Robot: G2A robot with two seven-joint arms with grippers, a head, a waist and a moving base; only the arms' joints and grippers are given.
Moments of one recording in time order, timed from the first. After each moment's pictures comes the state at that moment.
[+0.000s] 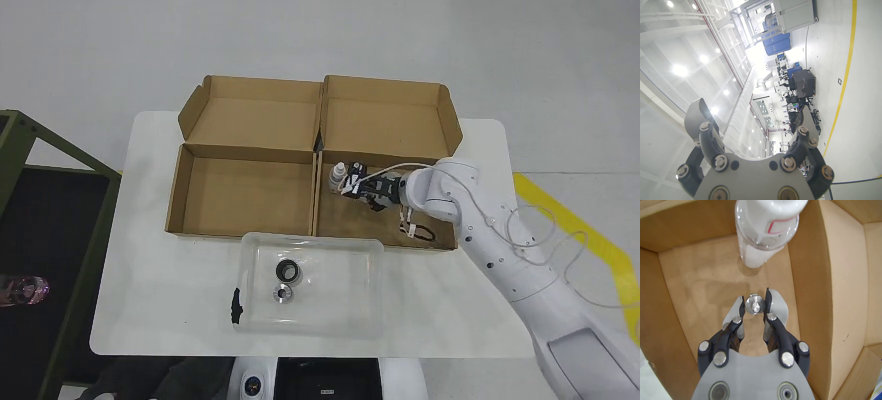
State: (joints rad) left arm -0.19 -0.18 -0.57 -1.44 2.04 -0.23 0.13; right arm -0.66 -1.16 0.81 -1.33 -1.19 -0.73 0.70
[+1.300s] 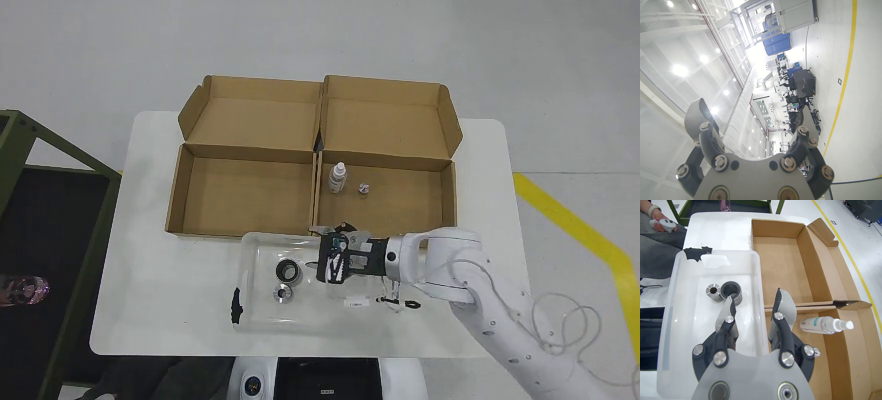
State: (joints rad) left arm -0.19 -0.18 -0.57 -1.44 2.04 -0.23 0.13; right arm -1.06 -1.08 0.92 -1.95 -1.20 -0.74 0.54
